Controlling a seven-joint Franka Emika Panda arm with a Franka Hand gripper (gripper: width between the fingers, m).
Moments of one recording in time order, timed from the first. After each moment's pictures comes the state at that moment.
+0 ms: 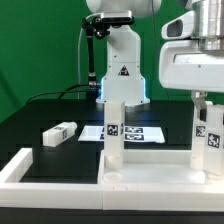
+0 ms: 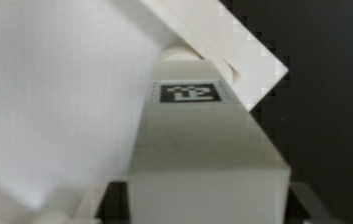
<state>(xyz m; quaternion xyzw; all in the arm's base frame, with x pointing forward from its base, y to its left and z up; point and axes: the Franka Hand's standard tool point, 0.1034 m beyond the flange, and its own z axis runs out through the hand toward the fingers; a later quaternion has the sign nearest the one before) 0.642 0.106 0.122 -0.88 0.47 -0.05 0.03</state>
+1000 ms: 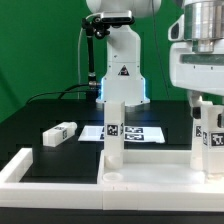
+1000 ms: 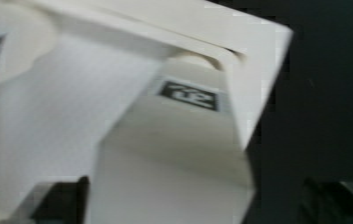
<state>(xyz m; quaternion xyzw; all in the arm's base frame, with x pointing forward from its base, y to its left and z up) 0.641 0.102 0.120 -0.87 0.50 0.00 0.02</state>
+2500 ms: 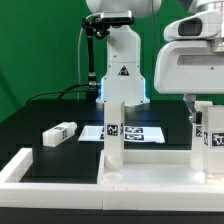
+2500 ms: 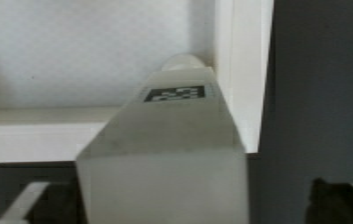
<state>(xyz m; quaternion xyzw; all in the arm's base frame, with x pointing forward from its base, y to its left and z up) 0.639 0.113 0.119 -1.00 0.02 -0.06 0.00</state>
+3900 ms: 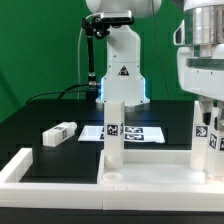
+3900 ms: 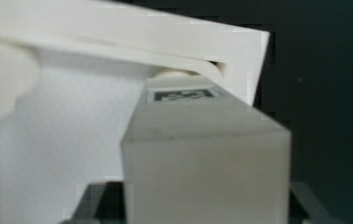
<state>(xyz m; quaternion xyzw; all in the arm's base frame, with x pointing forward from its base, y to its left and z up) 0.642 0.105 0.115 -0.70 0.71 0.00 0.06</state>
